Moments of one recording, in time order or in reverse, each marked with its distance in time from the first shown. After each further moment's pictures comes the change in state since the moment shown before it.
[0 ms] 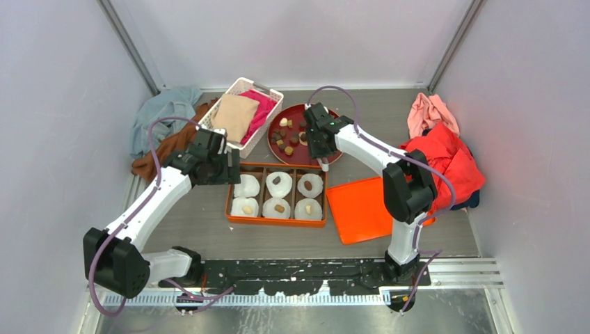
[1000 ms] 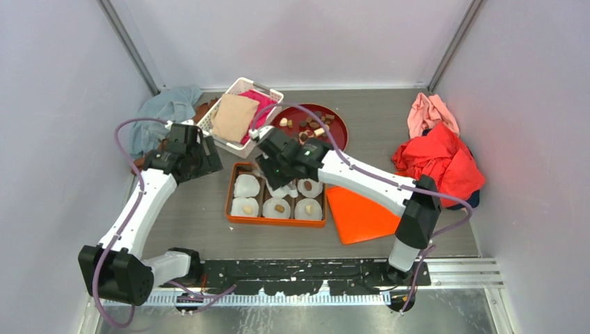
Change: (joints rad) left arm 0.180 -0.053 0.035 -0.011 -0.061 -0.100; right arm 0.405 -0.170 0.122 -0.151 -0.058 0.008
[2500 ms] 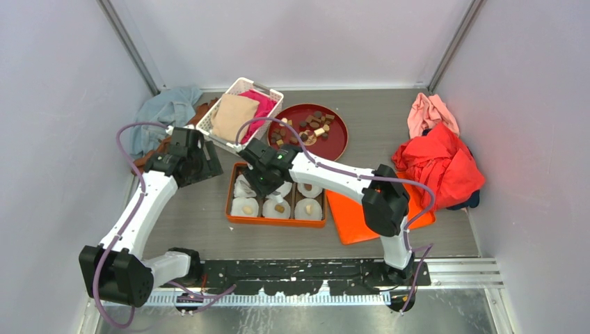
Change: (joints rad) left arm 0.008 -0.017 -0.039 -0.012 -0.006 -0.015; right arm 0.055 0.247 0.067 0.048 -0.101 -0.004
